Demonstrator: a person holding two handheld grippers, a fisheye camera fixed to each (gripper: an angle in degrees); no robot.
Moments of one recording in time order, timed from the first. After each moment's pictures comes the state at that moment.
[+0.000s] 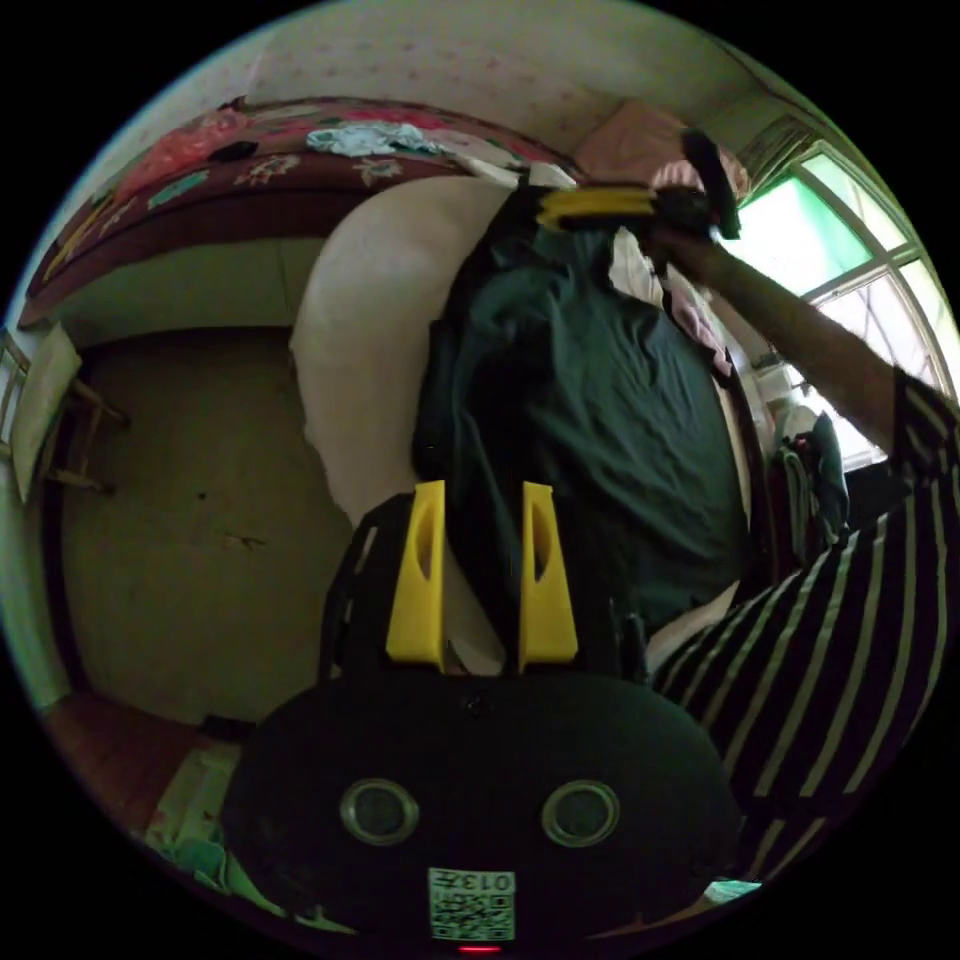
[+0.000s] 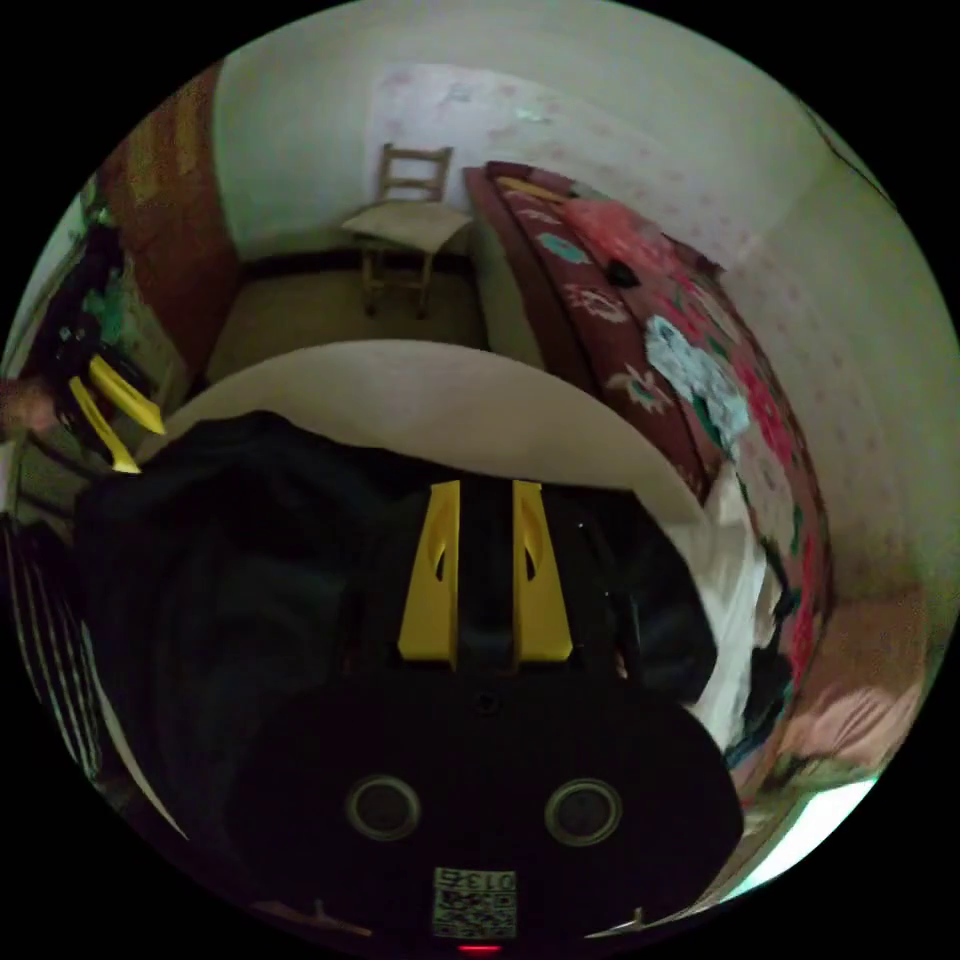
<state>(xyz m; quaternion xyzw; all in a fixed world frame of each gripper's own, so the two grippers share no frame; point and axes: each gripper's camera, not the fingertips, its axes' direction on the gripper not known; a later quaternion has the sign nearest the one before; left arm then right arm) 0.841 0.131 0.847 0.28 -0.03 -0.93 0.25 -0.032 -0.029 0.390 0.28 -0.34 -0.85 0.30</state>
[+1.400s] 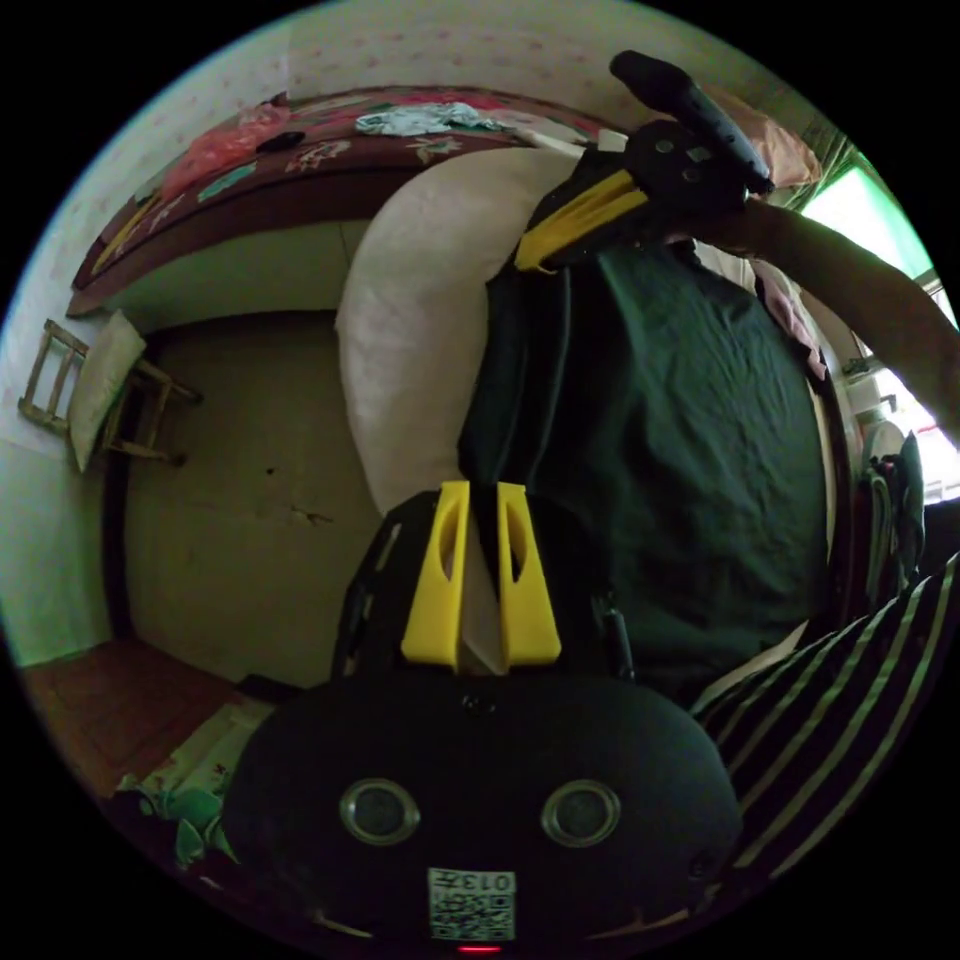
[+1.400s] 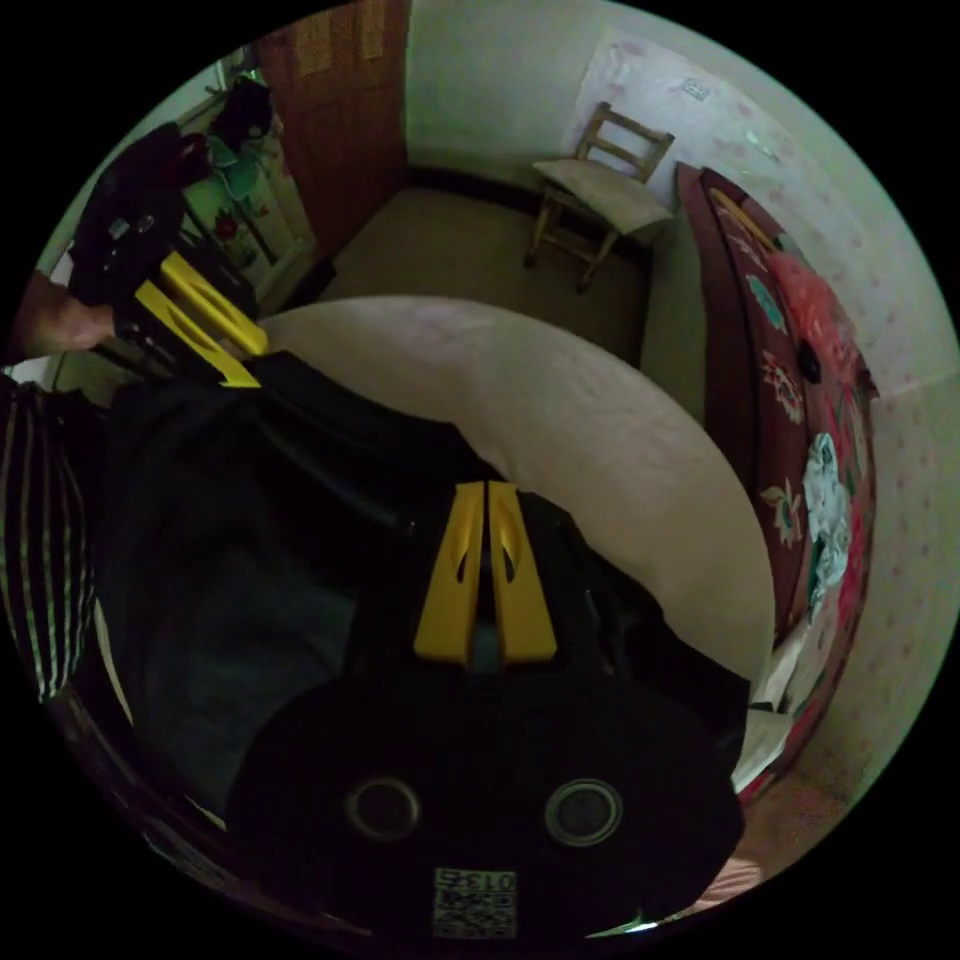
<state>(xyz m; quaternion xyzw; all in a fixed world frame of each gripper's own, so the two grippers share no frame) 0.845 0.108 0.859 0.15 -0.03 -0.97 0.21 -0.046 0.156 0.394 0.24 -0.23 -0.94 0.06</state>
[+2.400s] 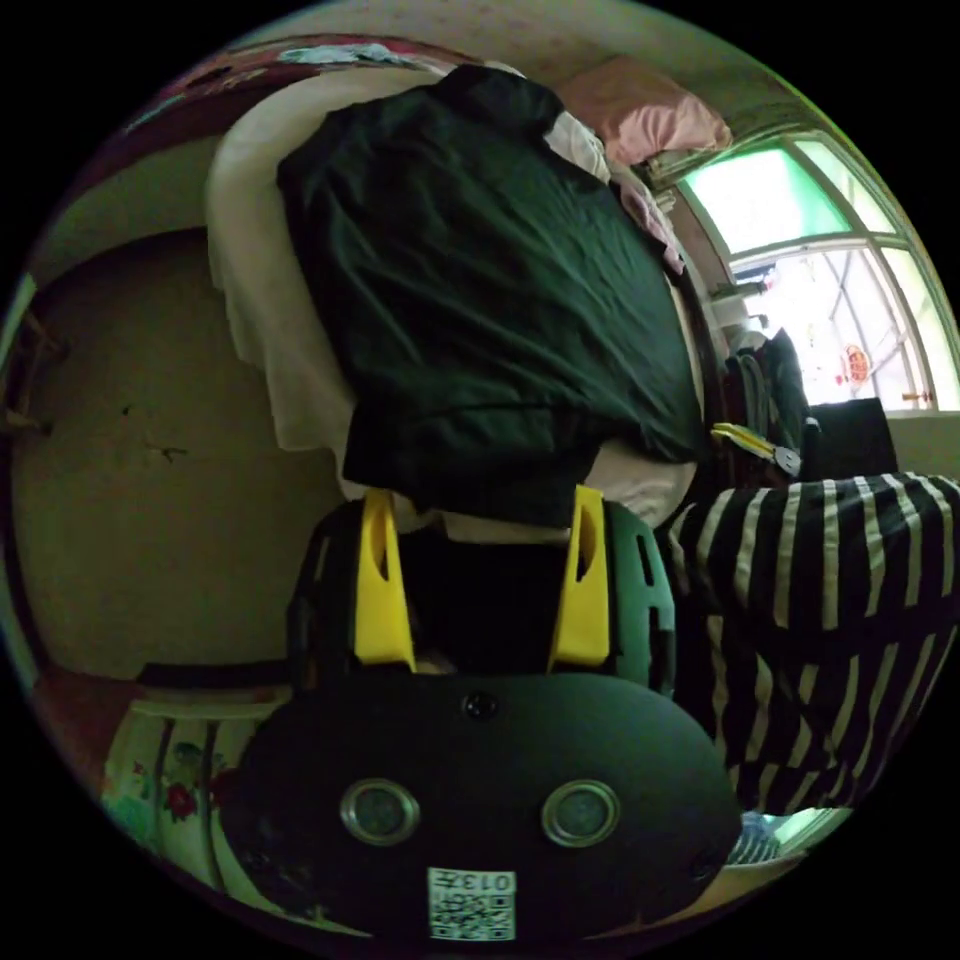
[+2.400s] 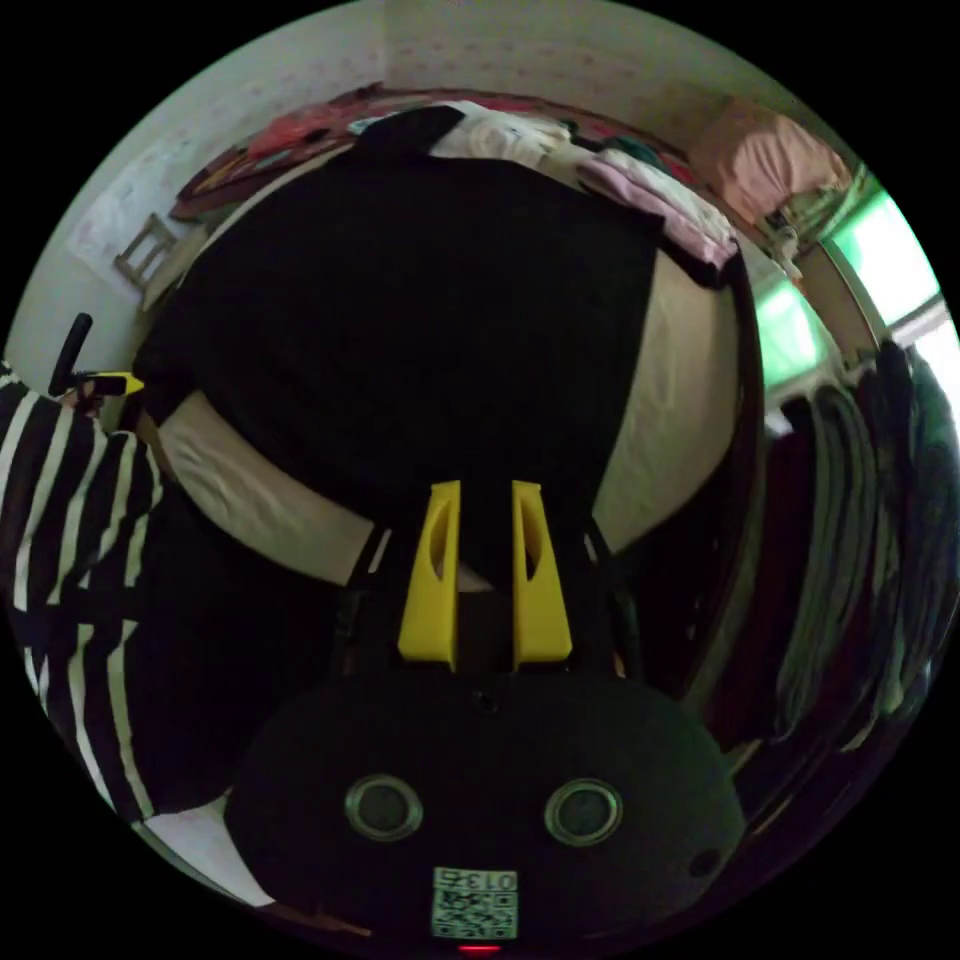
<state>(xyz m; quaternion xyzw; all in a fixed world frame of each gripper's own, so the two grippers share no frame) 0.896 -0.009 0.908 0.33 0.07 -0.90 0.28 0.556 -0.307 0.803 0.07 -0.28 -0.67 0.68</state>
